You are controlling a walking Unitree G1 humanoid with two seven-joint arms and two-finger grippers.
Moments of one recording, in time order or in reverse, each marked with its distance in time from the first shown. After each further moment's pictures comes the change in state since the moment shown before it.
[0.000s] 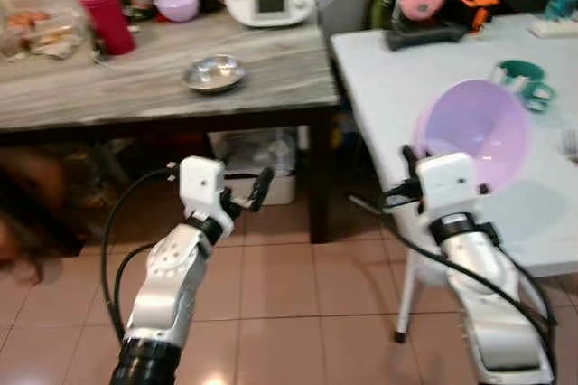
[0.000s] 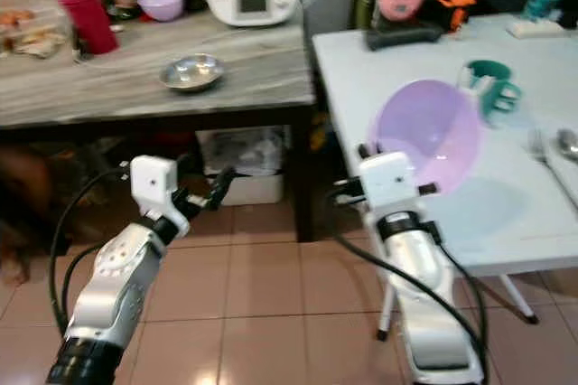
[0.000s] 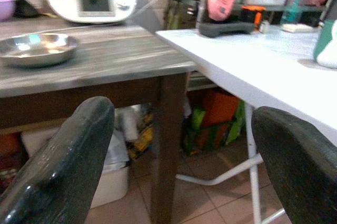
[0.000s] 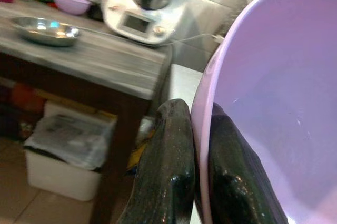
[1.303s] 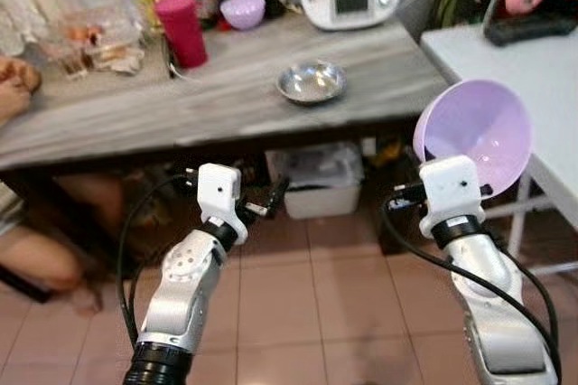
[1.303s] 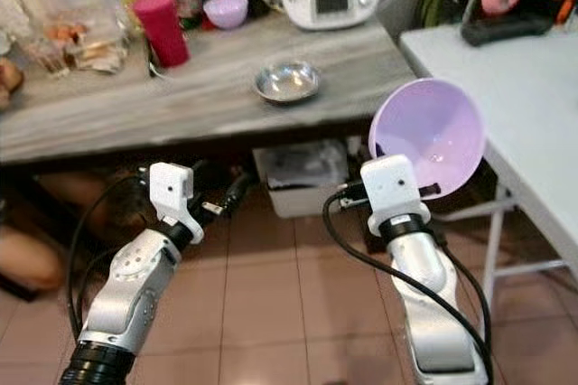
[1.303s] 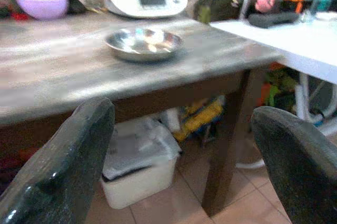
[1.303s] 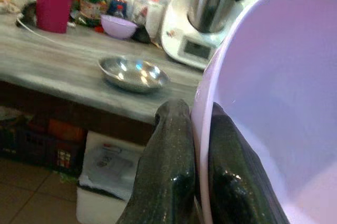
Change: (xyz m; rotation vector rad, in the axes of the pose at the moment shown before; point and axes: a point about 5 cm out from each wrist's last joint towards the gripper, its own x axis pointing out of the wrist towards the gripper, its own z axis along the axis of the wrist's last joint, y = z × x) left arm 0.003 -0.016 -0.007 -0.019 0.015 -0.043; right arm -0.002 0.000 0.001 -0.006 -0.015 0.021
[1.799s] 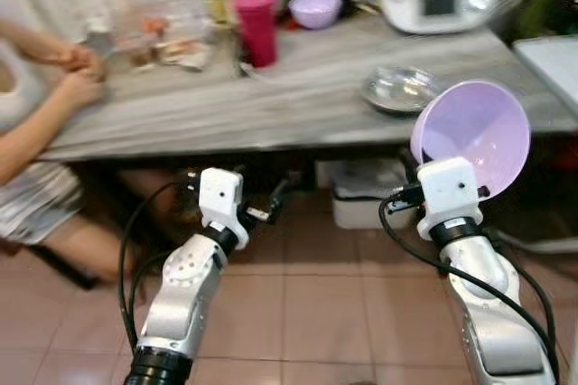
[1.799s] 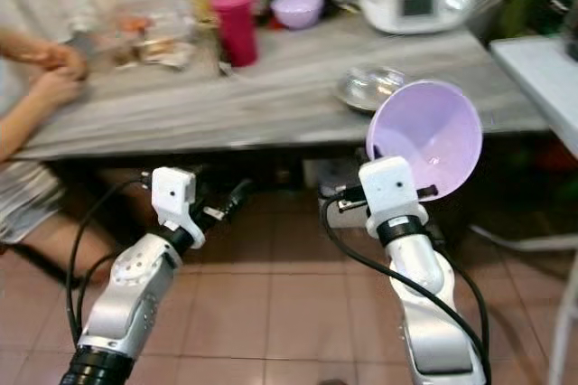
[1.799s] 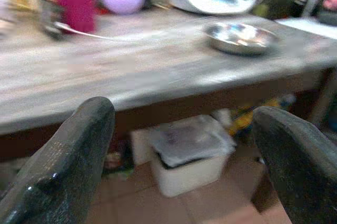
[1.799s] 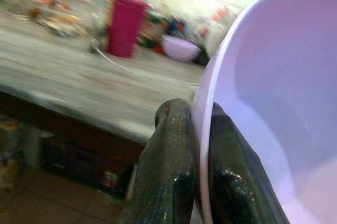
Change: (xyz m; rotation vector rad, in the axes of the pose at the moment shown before) left arm -0.004 -0.003 -0.005 0.013 0.019 -0.006; right arm 0.000 0.002 -0.001 0.004 -0.001 0.008
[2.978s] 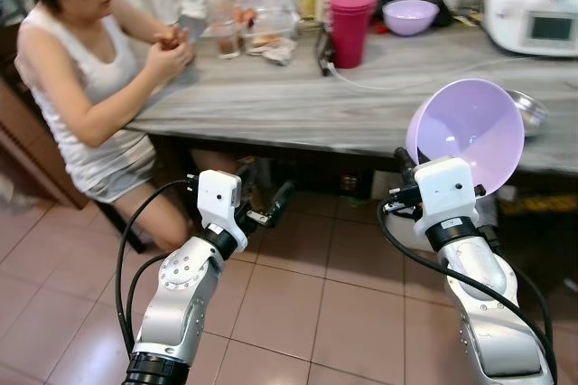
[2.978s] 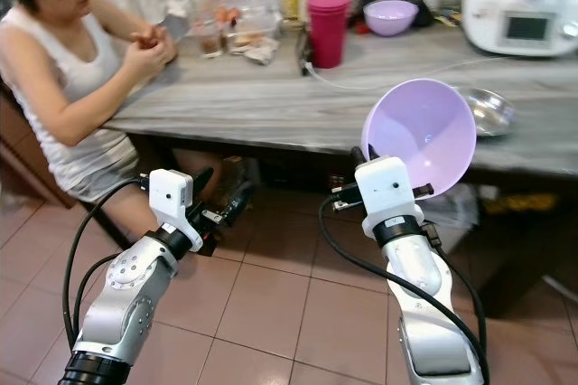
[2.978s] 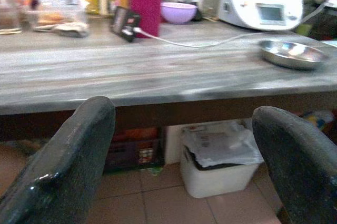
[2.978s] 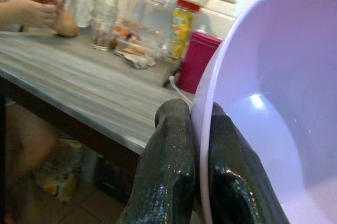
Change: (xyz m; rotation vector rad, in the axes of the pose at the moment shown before) left arm -0.004 -0.003 0.002 -0.036 -0.016 -0.060; right arm 0.001 0.004 0.003 0.009 -0.024 0.020
